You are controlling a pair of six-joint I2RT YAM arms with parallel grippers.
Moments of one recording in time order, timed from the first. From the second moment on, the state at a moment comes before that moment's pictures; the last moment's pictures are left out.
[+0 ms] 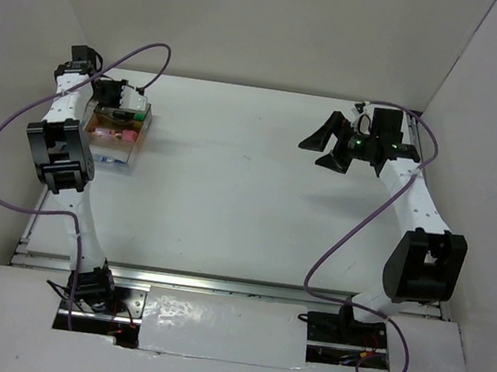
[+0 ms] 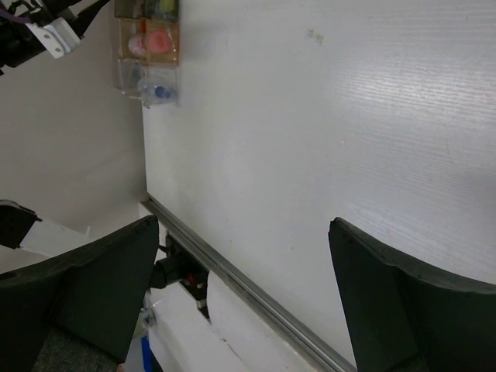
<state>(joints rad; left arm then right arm) 0.32 2.23 2.04 -0.86 0.58 1.85 0.04 1.55 1.33 -0.52 -0.72 0.54</state>
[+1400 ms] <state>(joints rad) 0.10 1.41 1.53 -0.68 0.49 0.42 -0.12 1.32 1.25 -0.72 -0.29 0.12</state>
